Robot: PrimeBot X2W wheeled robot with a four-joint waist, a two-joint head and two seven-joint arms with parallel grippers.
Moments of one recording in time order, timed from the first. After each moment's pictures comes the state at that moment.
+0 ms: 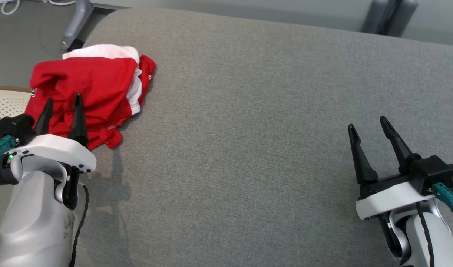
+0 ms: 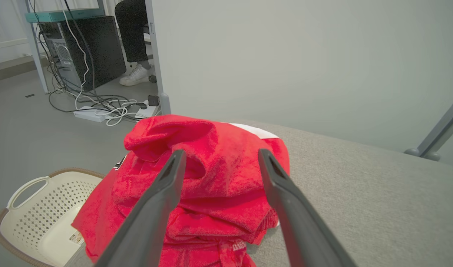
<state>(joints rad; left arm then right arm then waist) -0.61 0.16 0.07 0.79 -0.29 -0.12 -0.26 -0.25 -0.11 0.09 0.20 0.11 0.13 -0.22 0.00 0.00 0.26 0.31</state>
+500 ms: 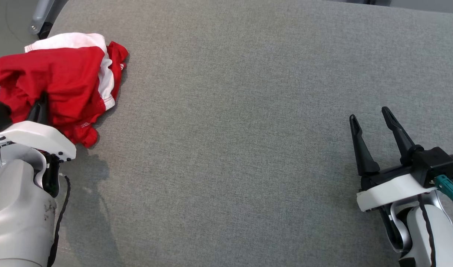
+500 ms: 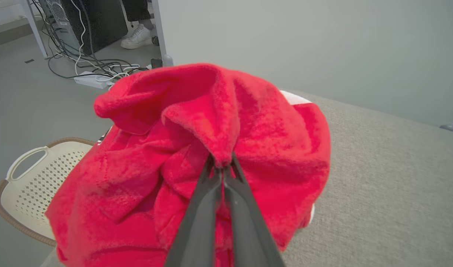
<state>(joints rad) -0.79 0.23 0.05 1.08 -0.34 -0.13 -0.26 -0.29 -0.12 0.10 0.20 0.11 0.13 -0.22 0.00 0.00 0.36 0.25</state>
